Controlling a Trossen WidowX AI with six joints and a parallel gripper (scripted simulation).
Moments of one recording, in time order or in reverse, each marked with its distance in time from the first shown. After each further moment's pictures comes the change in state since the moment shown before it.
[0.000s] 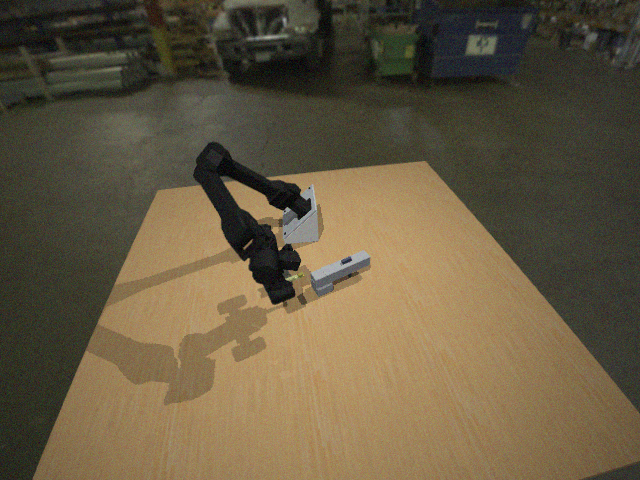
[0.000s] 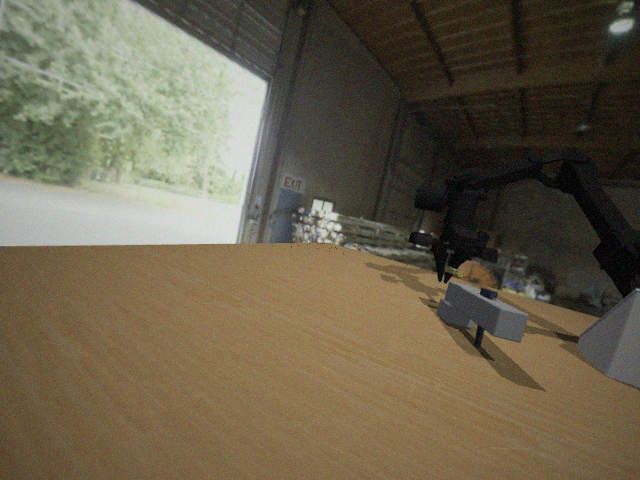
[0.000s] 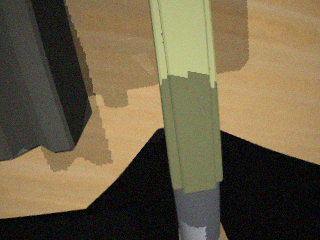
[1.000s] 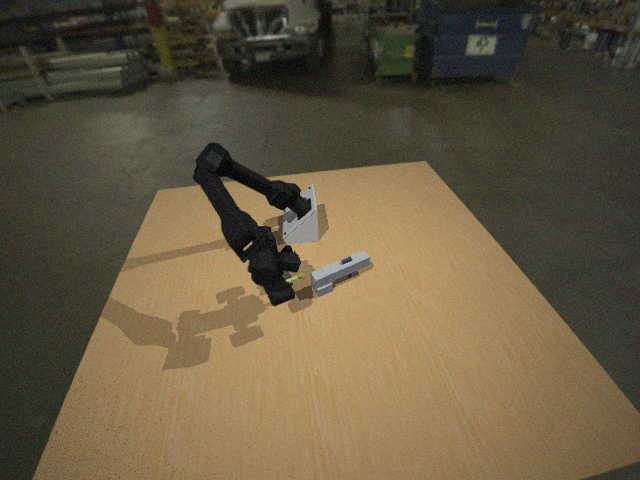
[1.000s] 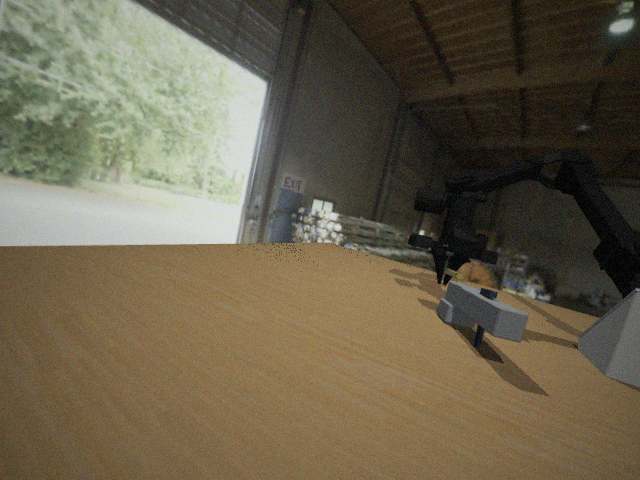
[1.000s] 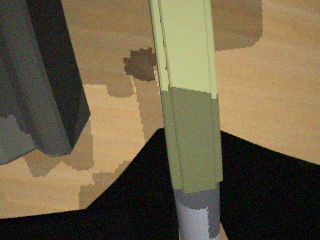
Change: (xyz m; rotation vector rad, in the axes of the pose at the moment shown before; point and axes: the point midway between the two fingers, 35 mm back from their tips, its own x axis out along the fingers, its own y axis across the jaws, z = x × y) arm 0.005 0.000 -0.001 0.001 0.000 0.000
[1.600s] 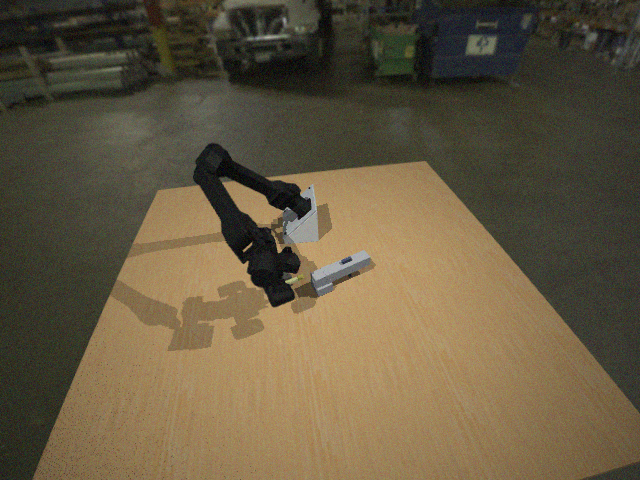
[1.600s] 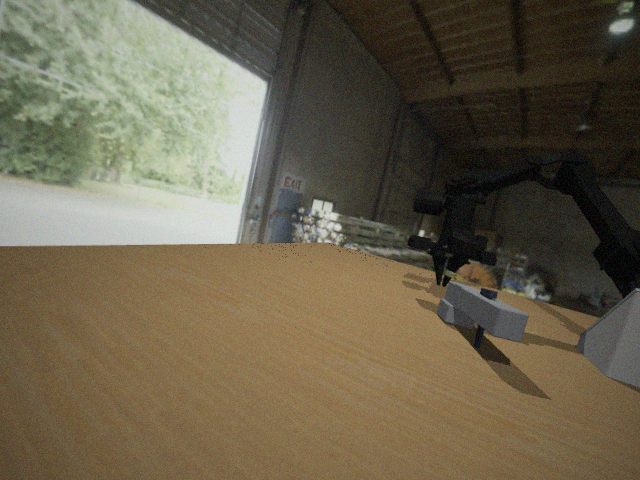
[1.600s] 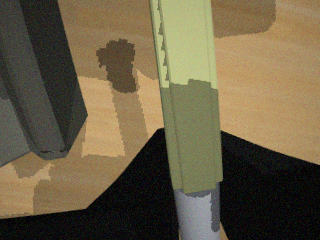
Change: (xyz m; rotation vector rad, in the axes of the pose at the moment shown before) arm 0.004 0.000 -0.001 0.000 0.000 0.000
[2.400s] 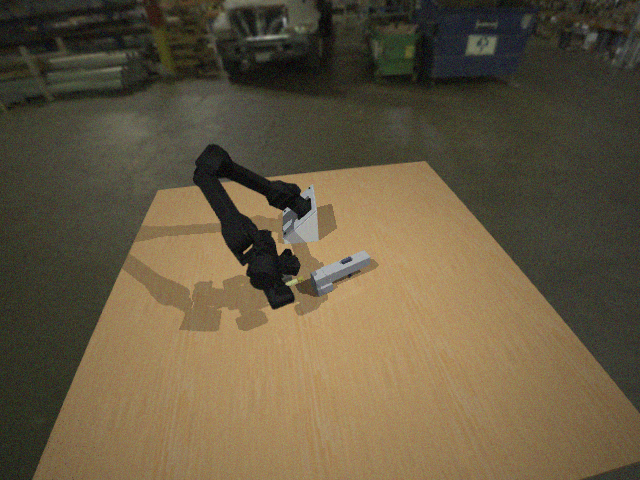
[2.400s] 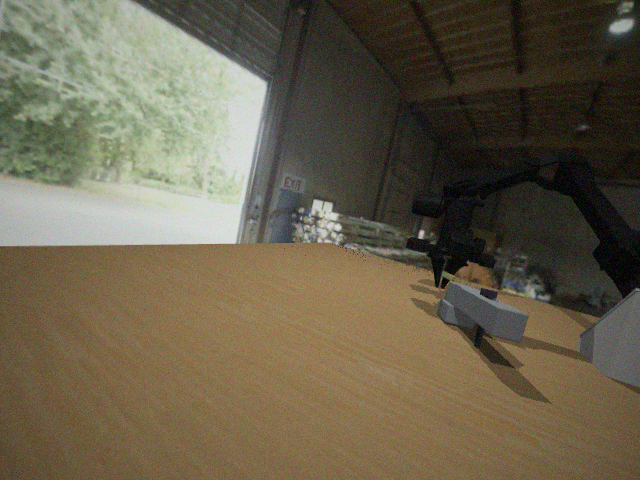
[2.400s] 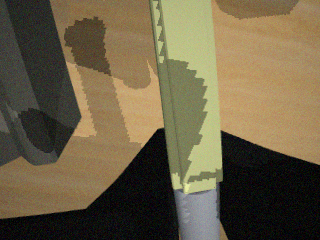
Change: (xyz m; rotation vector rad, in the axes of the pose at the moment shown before) arm 0.006 -0.002 -0.002 0.001 0.000 0.000
